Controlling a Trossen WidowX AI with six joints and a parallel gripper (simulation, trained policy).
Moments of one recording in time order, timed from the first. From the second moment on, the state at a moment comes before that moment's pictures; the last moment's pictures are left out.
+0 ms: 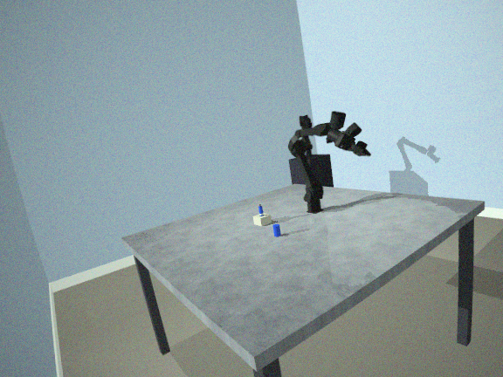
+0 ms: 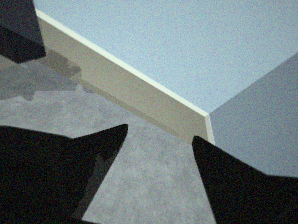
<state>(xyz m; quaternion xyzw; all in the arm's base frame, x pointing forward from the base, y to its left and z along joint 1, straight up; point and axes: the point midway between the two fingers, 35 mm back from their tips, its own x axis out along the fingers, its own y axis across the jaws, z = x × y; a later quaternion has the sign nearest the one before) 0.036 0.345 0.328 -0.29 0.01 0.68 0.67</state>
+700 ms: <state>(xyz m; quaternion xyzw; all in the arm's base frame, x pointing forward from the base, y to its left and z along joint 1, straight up) 0.076 0.331 0.297 -0.32 0.14 0.64 0.68</state>
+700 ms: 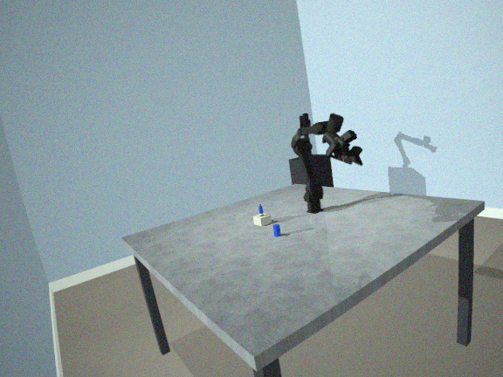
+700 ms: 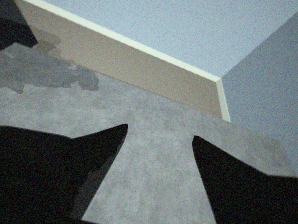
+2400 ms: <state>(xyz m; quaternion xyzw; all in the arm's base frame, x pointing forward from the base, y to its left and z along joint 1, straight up) 0.183 0.280 0.231 -0.33 0.41 0.50 0.69</state>
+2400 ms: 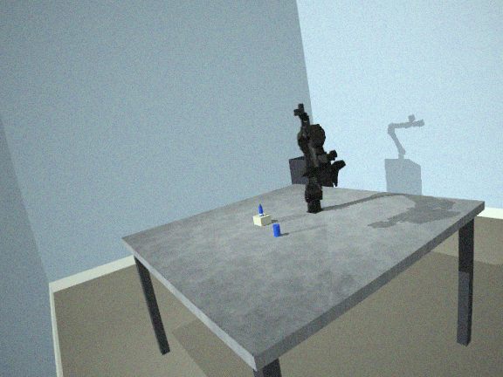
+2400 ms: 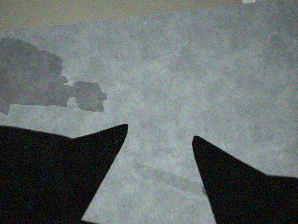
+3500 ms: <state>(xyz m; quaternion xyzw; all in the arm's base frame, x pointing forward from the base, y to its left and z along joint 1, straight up) 0.254 0.229 0.200 -0.28 0.54 0.40 0.68</state>
